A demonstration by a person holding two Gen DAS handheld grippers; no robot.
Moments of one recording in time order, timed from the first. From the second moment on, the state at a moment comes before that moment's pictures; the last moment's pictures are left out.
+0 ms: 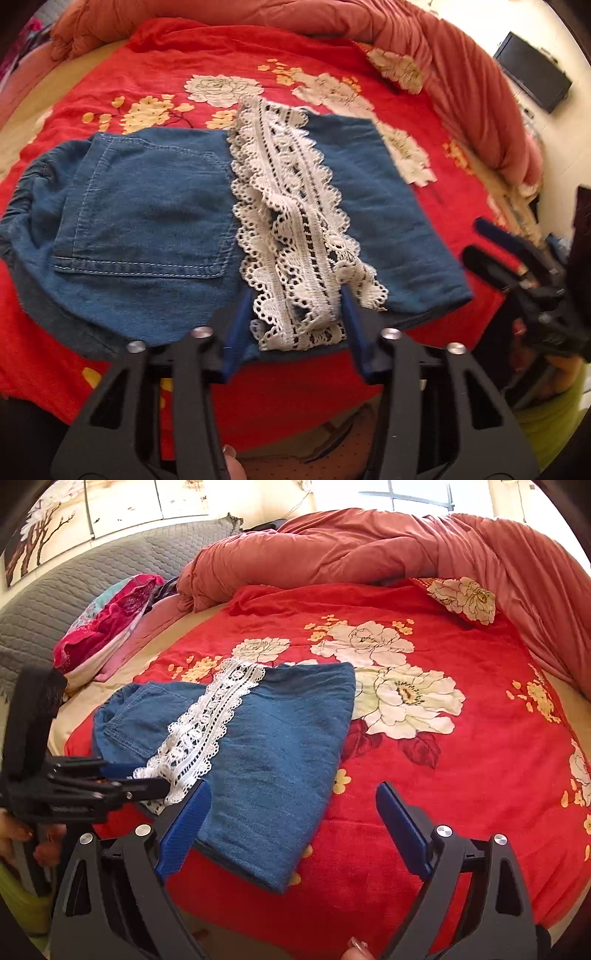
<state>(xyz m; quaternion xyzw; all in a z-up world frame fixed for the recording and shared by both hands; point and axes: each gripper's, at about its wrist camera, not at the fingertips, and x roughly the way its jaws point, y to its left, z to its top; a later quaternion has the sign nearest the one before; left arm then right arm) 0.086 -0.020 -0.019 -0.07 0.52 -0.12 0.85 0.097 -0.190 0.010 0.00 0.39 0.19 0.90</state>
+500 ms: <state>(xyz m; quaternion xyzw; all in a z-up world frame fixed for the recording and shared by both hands) 0.034 0.046 0.014 -0.11 0.46 -0.08 0.88 0.136 -0.116 0.043 -0.04 0.38 0.28 0.88</state>
